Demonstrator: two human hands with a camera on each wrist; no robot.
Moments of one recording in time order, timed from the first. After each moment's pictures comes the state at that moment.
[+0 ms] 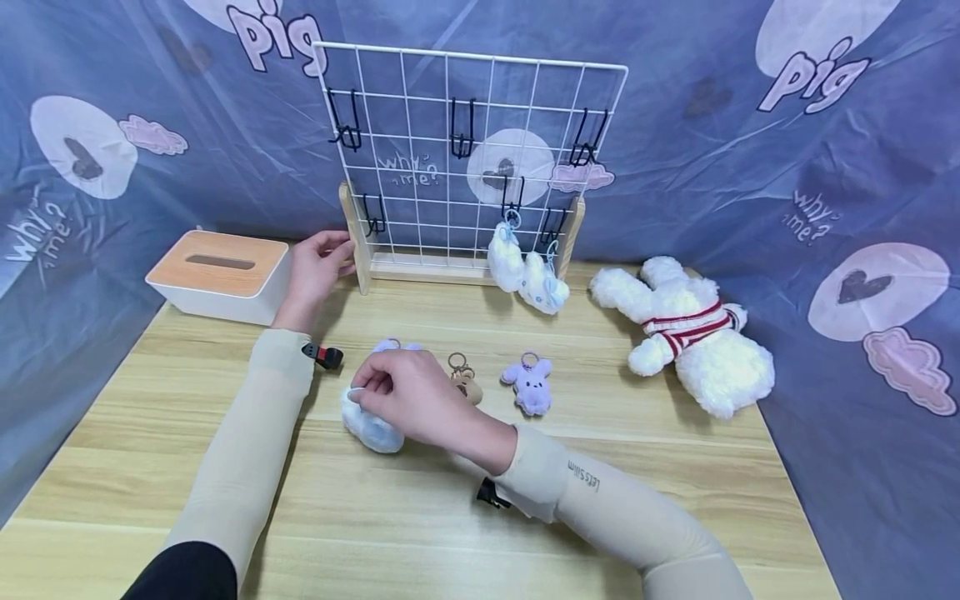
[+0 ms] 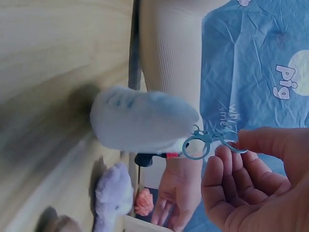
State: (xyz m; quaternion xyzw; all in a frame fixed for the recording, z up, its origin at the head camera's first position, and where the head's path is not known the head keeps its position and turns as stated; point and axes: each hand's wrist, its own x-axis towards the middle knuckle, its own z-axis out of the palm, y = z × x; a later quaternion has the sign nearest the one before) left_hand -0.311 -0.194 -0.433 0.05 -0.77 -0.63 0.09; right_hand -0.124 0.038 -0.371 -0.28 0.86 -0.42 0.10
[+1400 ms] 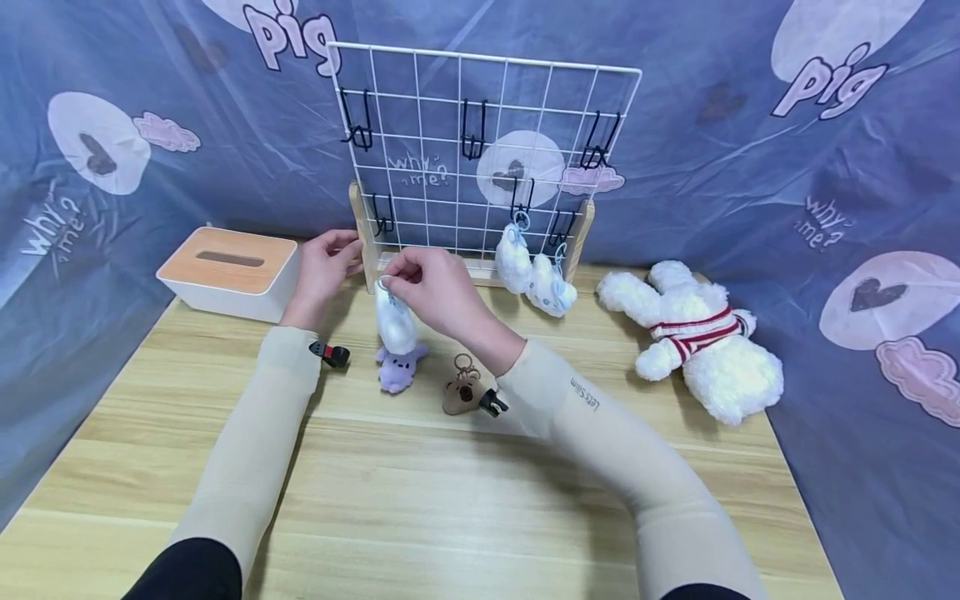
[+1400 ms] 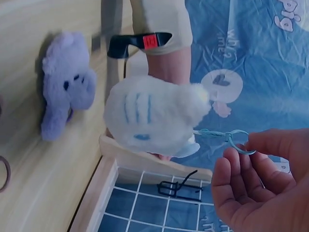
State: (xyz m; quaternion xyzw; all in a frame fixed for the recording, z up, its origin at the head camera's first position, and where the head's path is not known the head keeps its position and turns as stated) left_hand -0.315 -0.196 -0.436 0.05 -0.77 -0.63 0.09; right_hand -0.222 0.040 -0.329 -0.21 0.88 -0.43 0.02
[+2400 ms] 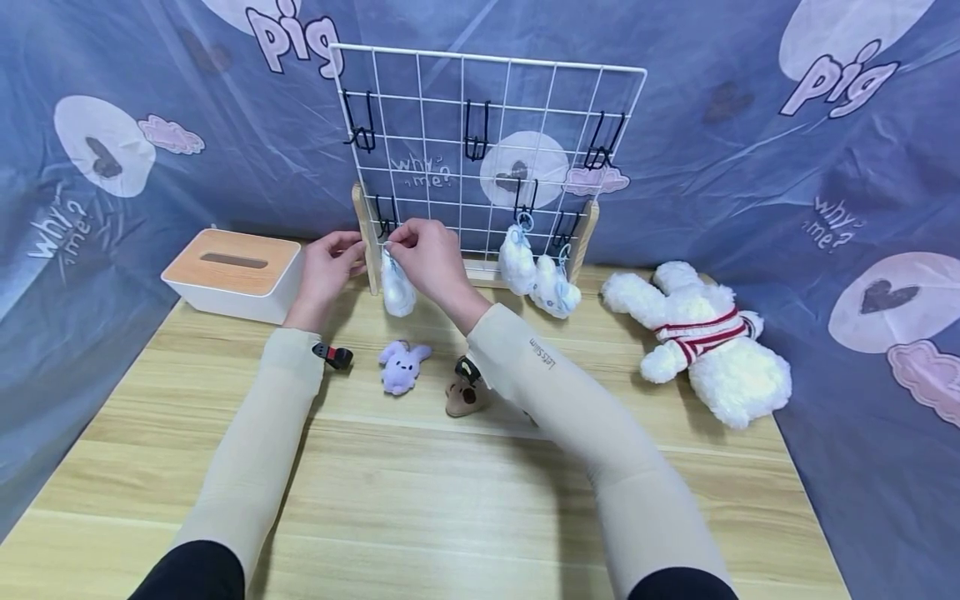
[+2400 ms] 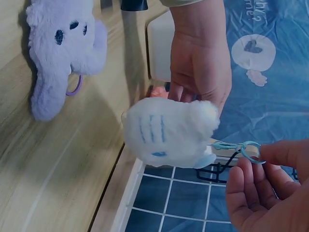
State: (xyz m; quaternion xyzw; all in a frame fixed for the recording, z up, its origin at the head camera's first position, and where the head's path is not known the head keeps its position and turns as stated) left_hand -0.314 -0.195 -0.435 0.05 -0.77 -0.63 0.09; right_hand -0.282 0.011 -0.345 -0.14 0.89 -0.44 -0.04
